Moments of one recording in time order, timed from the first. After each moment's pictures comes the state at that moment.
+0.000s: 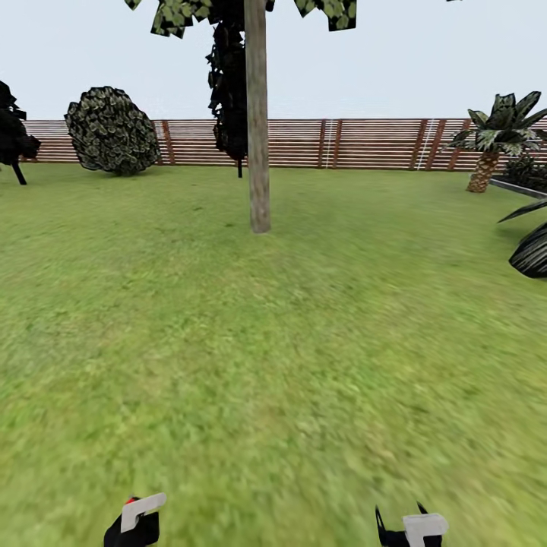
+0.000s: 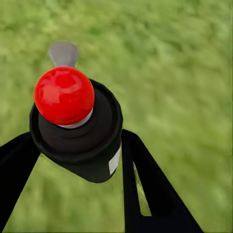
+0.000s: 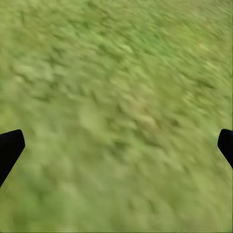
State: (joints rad) left arm -0.29 0.04 0.05 -0.40 0.13 -0.32 0.19; right arm -0.23 -0.05 -0.14 -0.34 0.29 -0.65 -0.14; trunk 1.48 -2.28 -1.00
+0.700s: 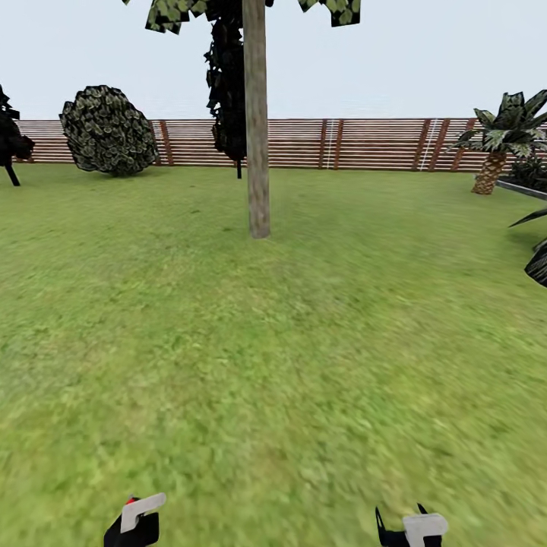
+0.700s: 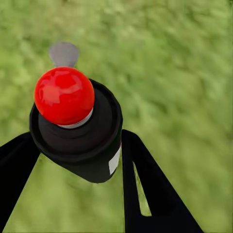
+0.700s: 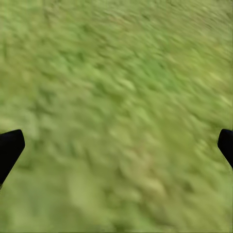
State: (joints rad) left arm -0.29 0.04 0.05 -0.40 0.13 -0.32 0.19; right arm -0.23 -0.05 -0.14 -0.34 0.29 -0.65 -0.14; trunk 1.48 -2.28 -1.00
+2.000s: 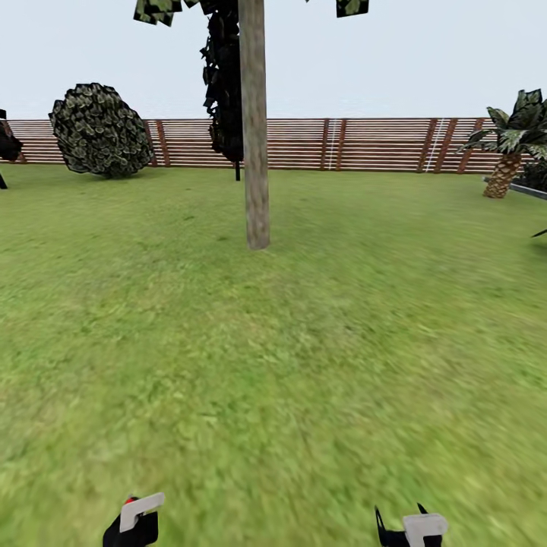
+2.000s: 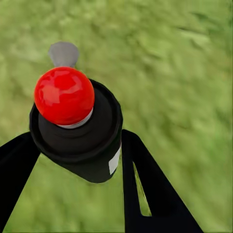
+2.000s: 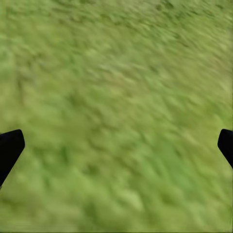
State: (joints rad) left arm -0.29 0.04 0.05 -0.40 0.13 -0.32 0.18; right arm -0.23 -0.05 -0.14 -0.34 0.29 -0.65 -0.14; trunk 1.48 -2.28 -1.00
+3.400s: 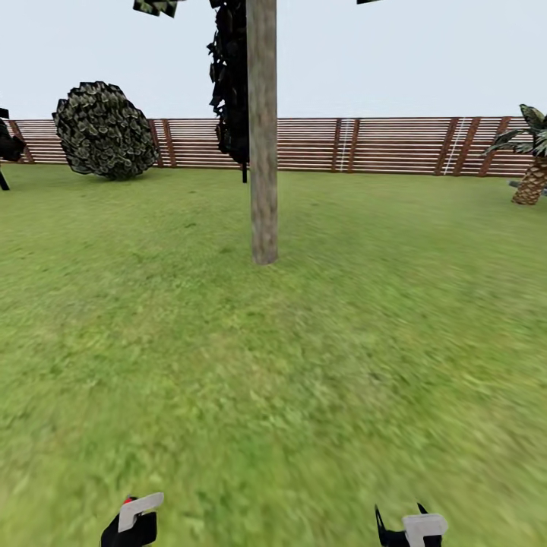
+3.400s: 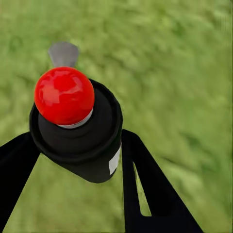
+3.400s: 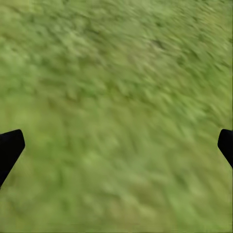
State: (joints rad) left arm -0.29 0.05 0.05 -0.40 0.13 -0.32 0.18; right arm -0.23 -0.05 -0.14 -0.34 0.29 -0.65 -0.14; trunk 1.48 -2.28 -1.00
